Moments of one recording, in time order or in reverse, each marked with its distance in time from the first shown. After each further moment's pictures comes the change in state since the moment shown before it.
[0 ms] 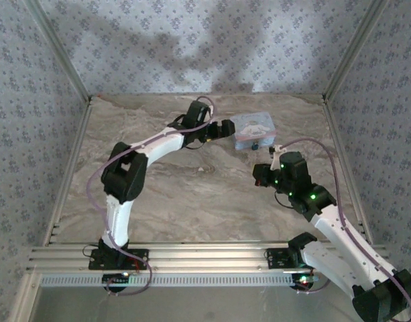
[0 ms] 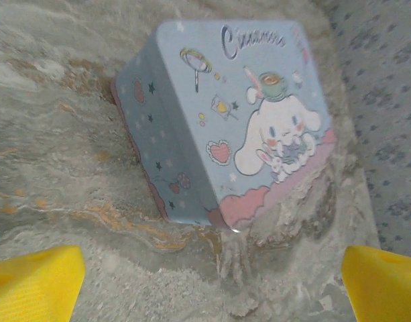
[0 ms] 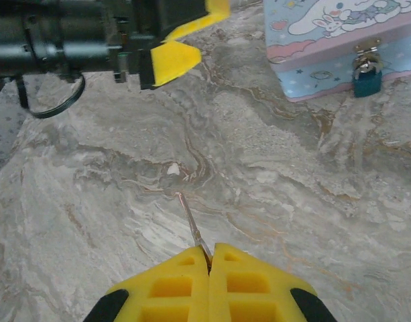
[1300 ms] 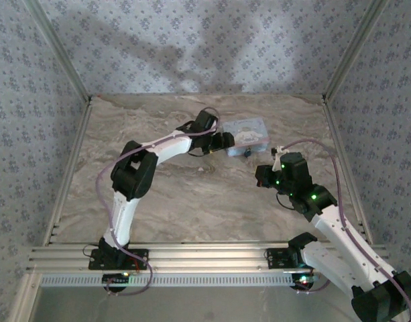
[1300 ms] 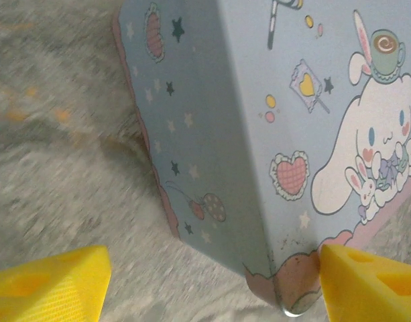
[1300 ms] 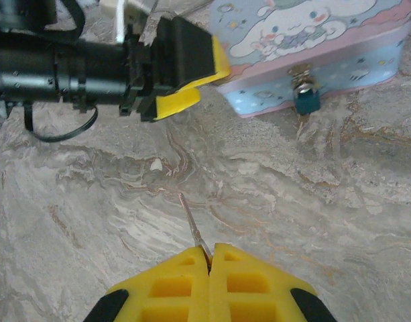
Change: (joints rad) left arm -0.022 0.032 -0.065 -0.092 -0.029 -0.047; right arm -0.019 -0.003 0.000 -0.039 0.017 0.008
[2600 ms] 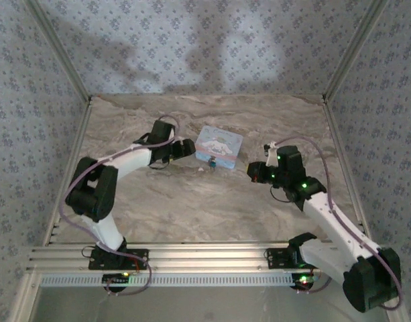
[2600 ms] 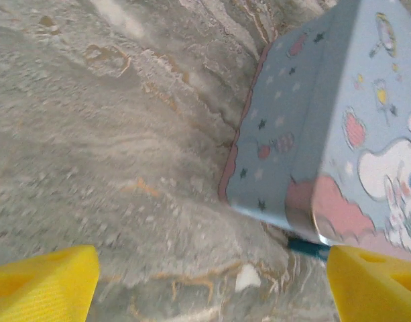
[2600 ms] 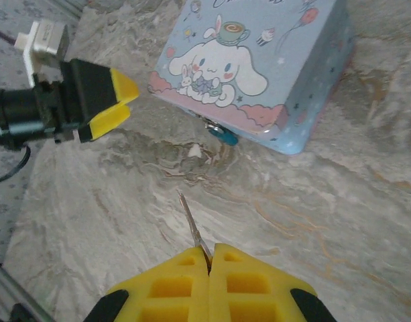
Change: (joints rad) left arm 0.209 -0.451 -0.549 0.091 -0.089 0.129; right arm -0.086 0.199 -0.035 0.209 -0.285 0.035
